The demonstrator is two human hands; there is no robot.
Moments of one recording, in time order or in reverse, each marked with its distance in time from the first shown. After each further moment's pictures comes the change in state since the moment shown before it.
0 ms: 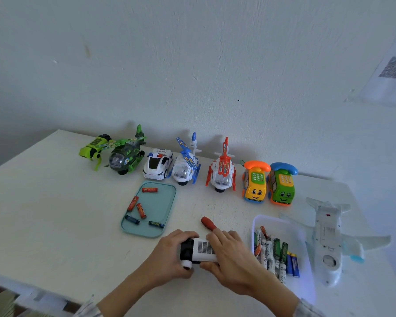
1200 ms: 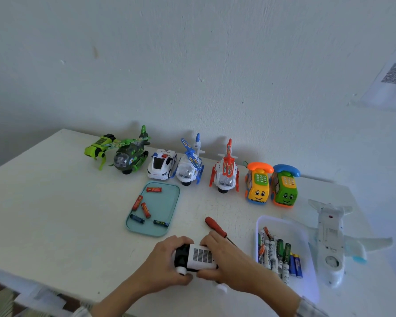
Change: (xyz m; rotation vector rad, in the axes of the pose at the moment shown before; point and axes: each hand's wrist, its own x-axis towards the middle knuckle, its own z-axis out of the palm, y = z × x) left_hand -0.024 -0.006 -0.011 -0.122 0.020 -0.009; right_hand 0.010 -0.018 -0.013 0.287 -0.177 0.025
